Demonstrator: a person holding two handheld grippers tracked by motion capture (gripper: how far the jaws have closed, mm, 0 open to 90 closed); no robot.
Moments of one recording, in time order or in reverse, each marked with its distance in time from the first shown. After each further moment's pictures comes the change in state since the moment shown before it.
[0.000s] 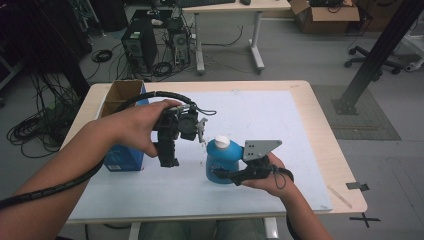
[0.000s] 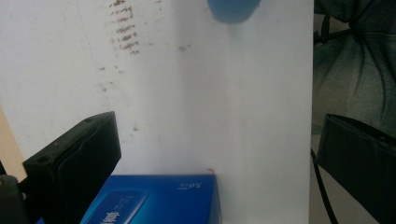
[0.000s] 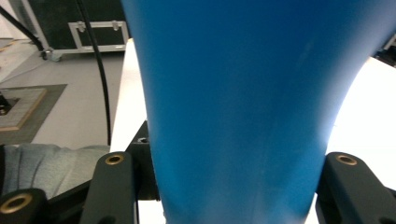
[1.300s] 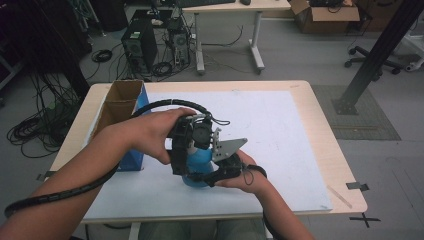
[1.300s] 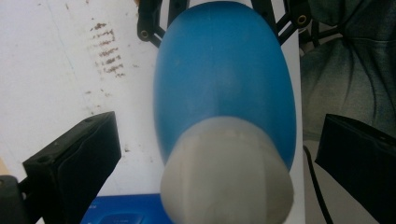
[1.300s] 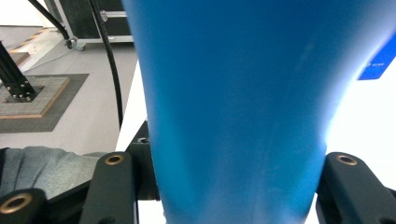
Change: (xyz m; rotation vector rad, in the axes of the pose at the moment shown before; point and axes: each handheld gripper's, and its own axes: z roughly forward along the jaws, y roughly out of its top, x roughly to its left) left arm -0.008 0.027 0.014 0.015 -0.024 0.053; right arm 0.000 0.013 0.065 0.040 0.090 -0.023
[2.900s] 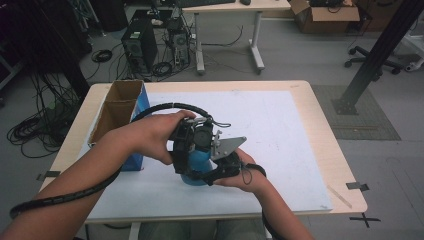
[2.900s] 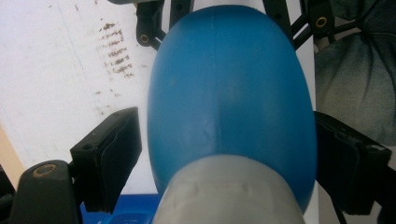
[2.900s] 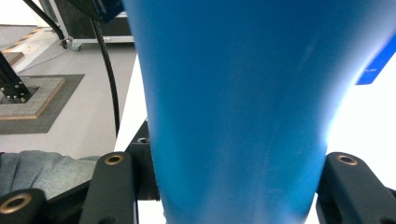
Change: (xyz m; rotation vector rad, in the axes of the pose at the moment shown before) left arm -0.004 0.002 0.005 0.009 0.047 0.003; right arm 0.002 0.008 -0.001 0.002 -0.015 0.006
